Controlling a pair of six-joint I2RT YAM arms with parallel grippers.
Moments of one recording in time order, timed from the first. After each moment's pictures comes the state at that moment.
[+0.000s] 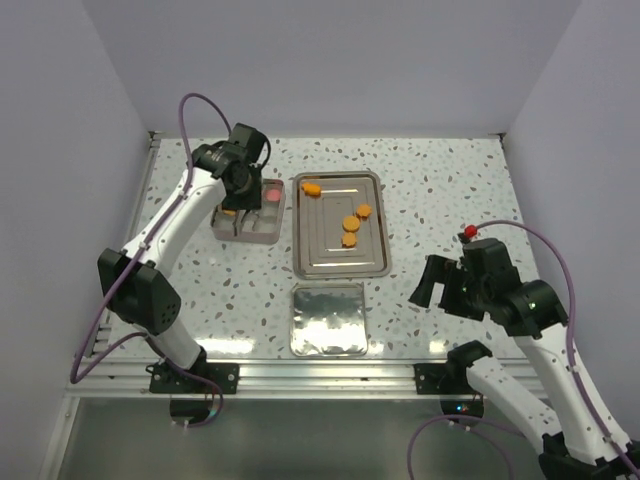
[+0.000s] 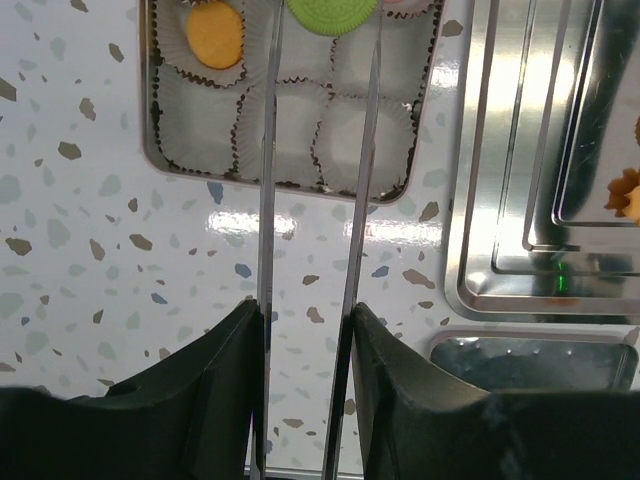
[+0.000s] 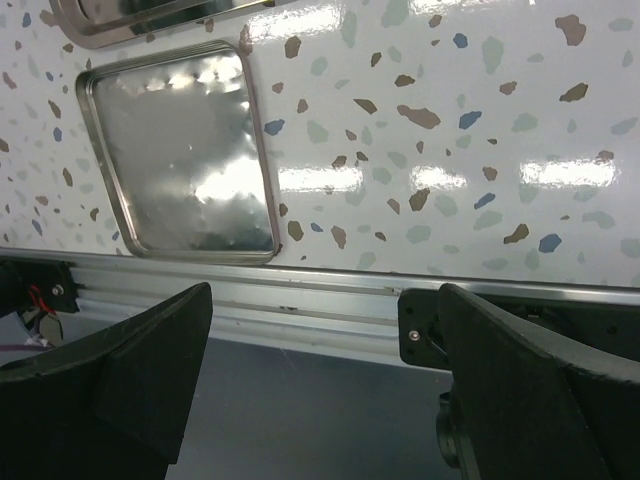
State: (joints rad) left arm -0.41 1.67 1.67 -1.11 -0.27 -0.40; right arm 0.39 0.68 0.97 -1.26 -0.04 0.62
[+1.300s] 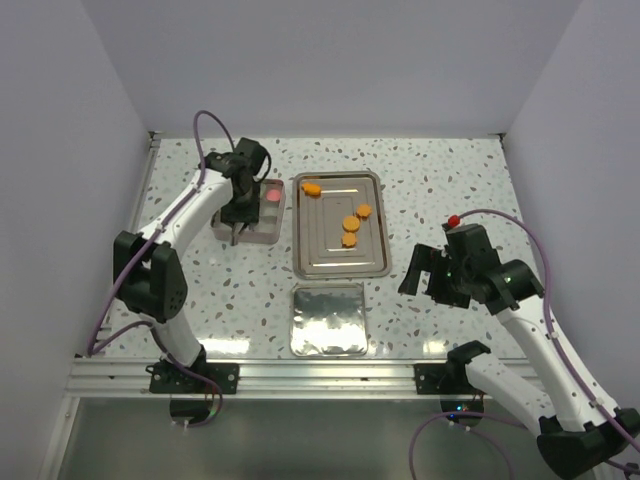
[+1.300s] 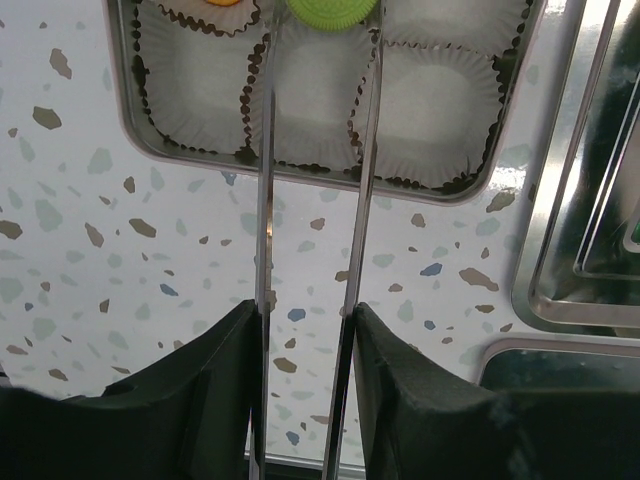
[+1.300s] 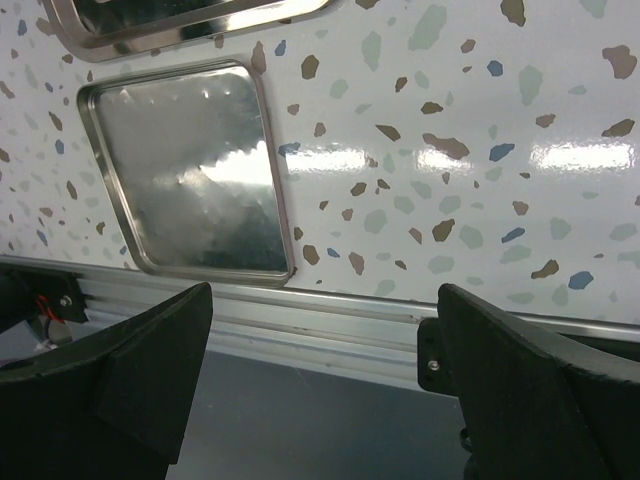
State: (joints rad) left arm -0.36 1.75 1.56 -1.09 -0.25 -0.35; right arm 0.39 0.83 0.93 -1.12 -0.08 0.62
